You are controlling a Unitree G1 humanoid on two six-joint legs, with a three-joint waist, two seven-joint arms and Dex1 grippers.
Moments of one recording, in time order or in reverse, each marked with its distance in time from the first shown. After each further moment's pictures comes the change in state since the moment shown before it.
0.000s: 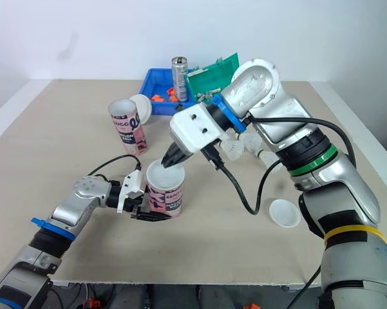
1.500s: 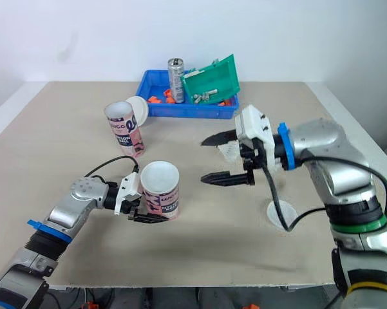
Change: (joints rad) left arm 0.014 0.026 0.008 -0.017 0.000 -0.036 0.001; right arm 0.584 -0.145 -0.508 -0.321 0.155 0.568 -0.269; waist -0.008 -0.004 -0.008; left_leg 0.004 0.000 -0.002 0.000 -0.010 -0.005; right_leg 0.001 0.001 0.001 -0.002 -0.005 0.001
